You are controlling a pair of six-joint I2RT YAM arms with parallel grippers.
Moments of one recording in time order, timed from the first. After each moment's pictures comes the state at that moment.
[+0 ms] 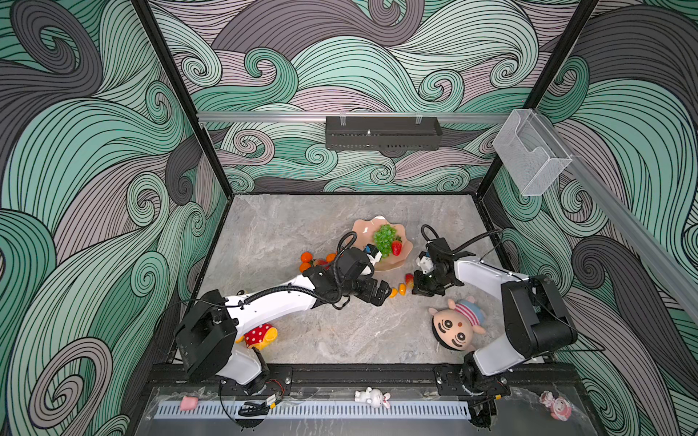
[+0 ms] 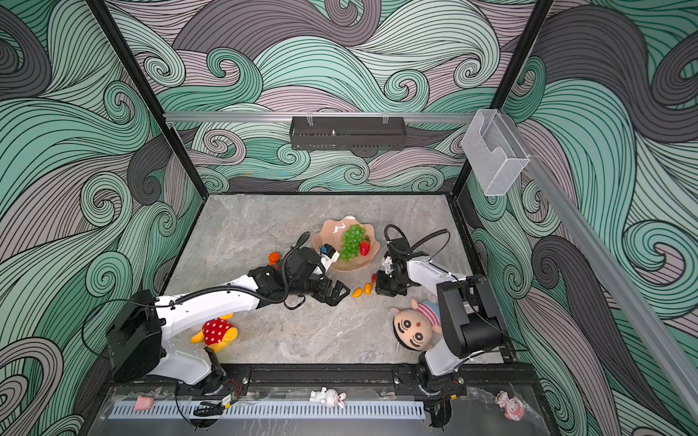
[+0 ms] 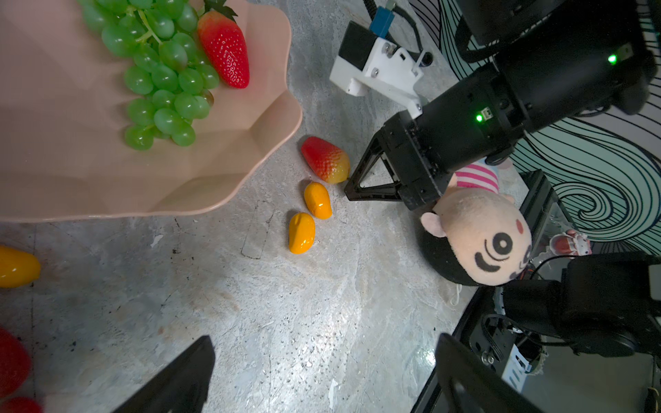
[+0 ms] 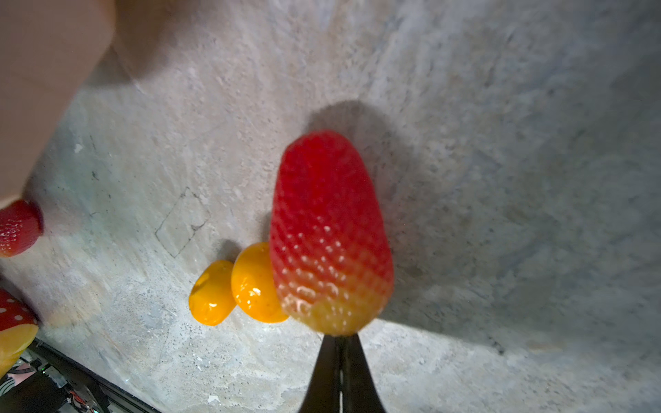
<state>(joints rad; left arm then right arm) -0.93 1.46 0.98 -0.27 0.14 -0.44 0.24 1.57 0.82 -0.64 -0.32 0.30</state>
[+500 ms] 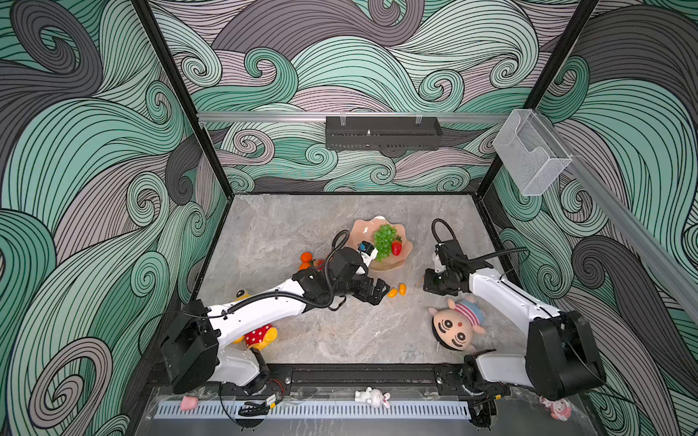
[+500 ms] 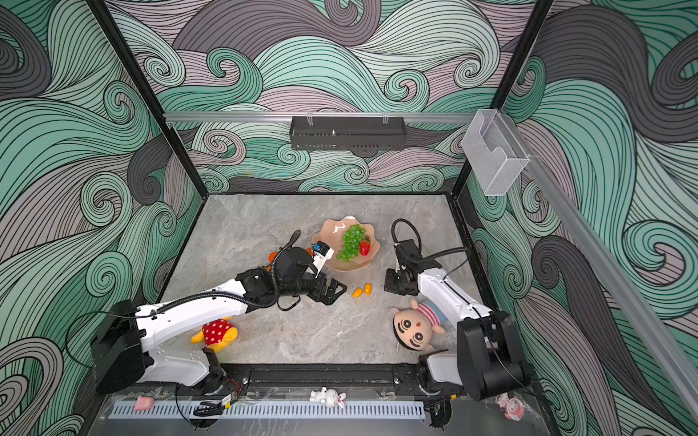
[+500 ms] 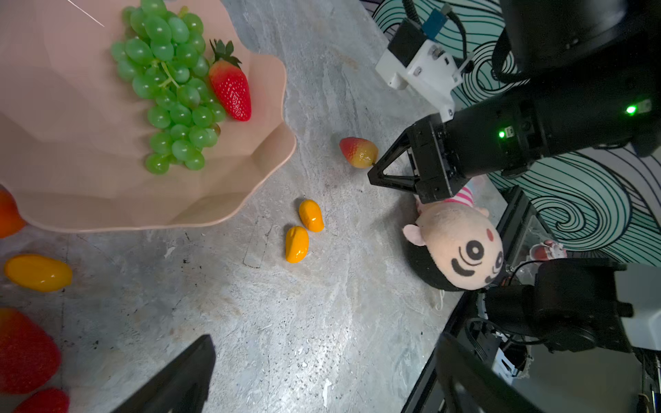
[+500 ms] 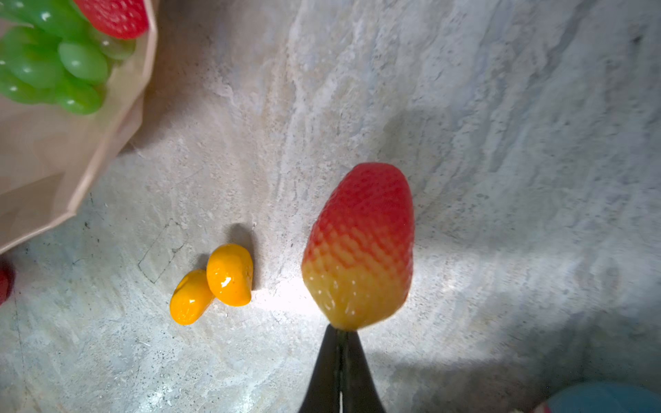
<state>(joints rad) -0.93 1.34 0.94 -0.25 0.11 -0.44 0.24 1.30 0.76 -0.66 -0.07 0.39</state>
